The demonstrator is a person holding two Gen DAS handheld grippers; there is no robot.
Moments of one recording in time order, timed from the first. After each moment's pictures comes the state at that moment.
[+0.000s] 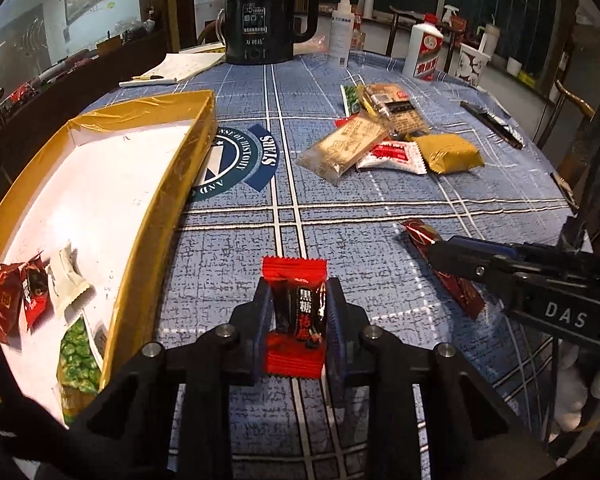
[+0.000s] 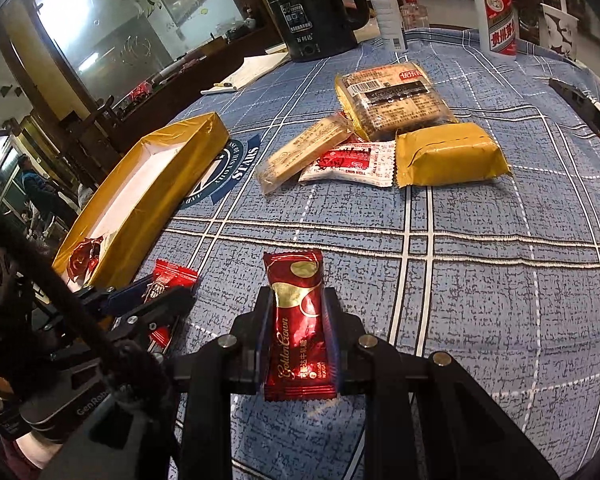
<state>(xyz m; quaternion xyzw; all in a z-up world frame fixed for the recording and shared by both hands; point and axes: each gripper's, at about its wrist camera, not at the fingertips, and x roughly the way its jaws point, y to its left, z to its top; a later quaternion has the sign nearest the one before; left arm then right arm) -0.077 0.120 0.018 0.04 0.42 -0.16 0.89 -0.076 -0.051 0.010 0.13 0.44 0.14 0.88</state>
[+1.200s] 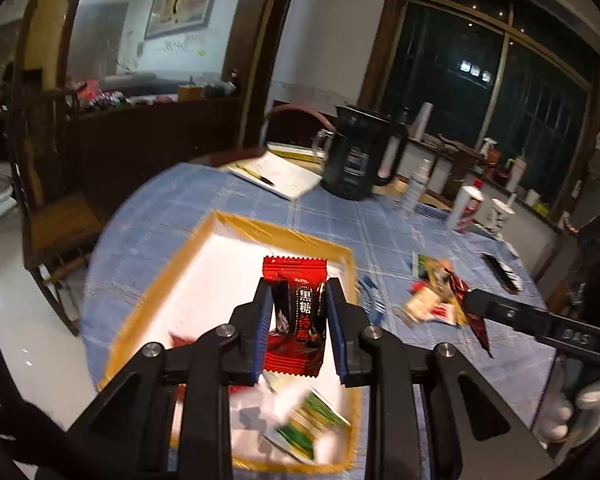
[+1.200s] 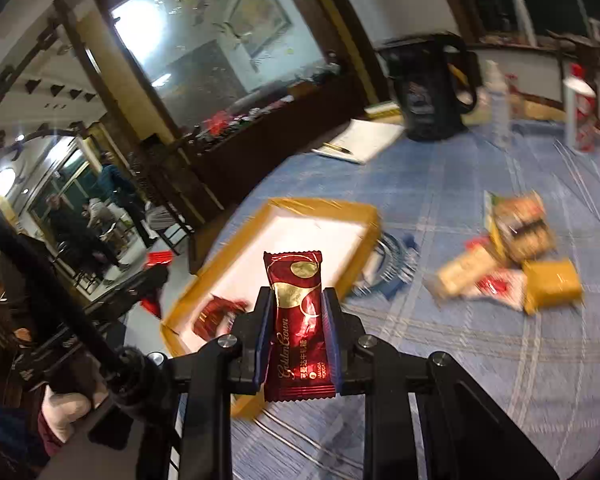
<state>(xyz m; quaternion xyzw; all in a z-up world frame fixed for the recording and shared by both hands) -0.079 0.287 0.143 -0.08 0.29 -0.10 0.95 -0.070 0.043 0.131 0.13 0.35 0.26 0.89</state>
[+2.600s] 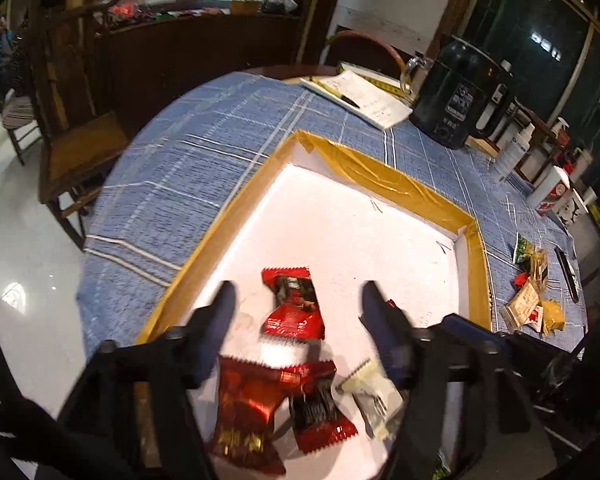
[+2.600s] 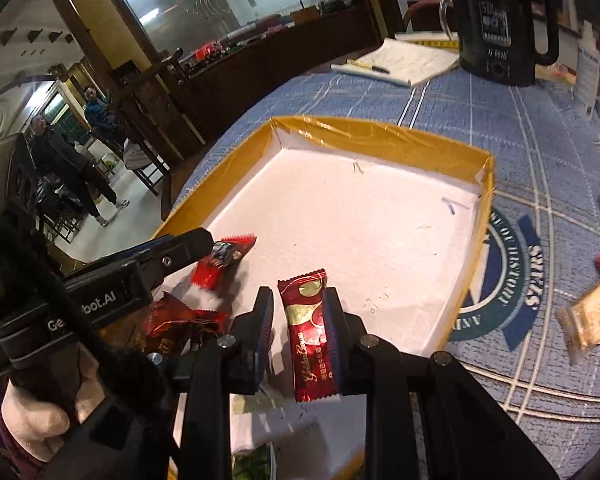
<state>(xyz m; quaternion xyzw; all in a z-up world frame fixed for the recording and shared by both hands) 0.015 0.339 0.061 -0.11 0.43 -0.02 0.90 0.021 0.165 0.041 0.07 0.44 0.24 0.86</state>
